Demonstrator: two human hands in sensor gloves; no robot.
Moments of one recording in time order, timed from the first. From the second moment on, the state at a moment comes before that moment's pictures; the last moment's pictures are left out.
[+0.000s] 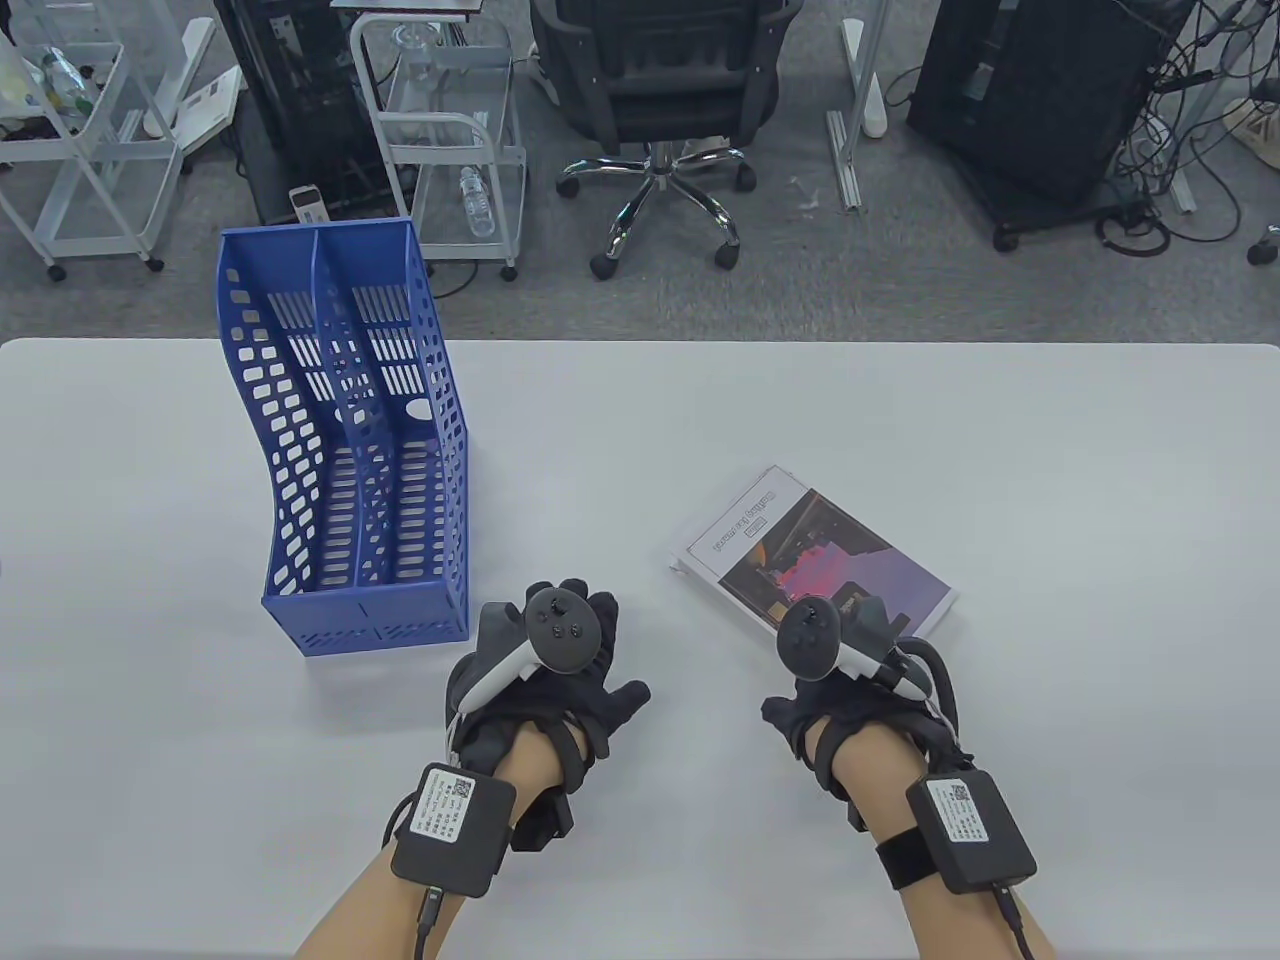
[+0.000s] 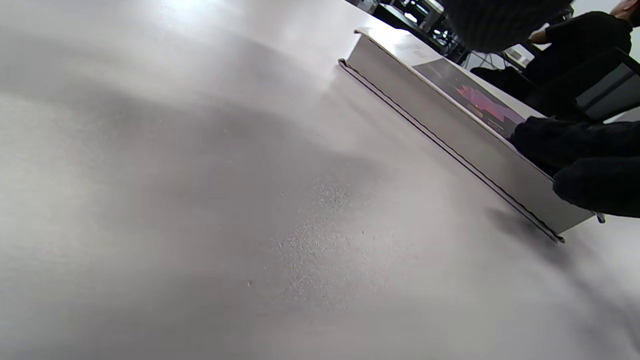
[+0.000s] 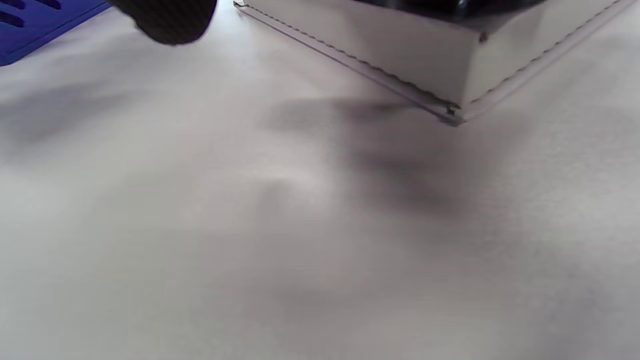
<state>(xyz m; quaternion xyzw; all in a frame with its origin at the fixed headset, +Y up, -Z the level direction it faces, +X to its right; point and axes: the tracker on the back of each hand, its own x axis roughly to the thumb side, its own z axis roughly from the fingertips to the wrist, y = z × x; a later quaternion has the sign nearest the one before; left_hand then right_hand) -0.113 -0.731 -0.286 -0.29 -0.10 0.20 0.93 0.140 -0.738 -0.291 0.08 0.27 0.96 0.06</state>
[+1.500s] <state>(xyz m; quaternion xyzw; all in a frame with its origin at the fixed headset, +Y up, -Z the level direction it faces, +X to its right) -0.032 -0.780 -0.315 -0.35 -0.04 0.23 0.91 0.216 -0.731 -0.306 0.04 0.28 0.91 0.30</state>
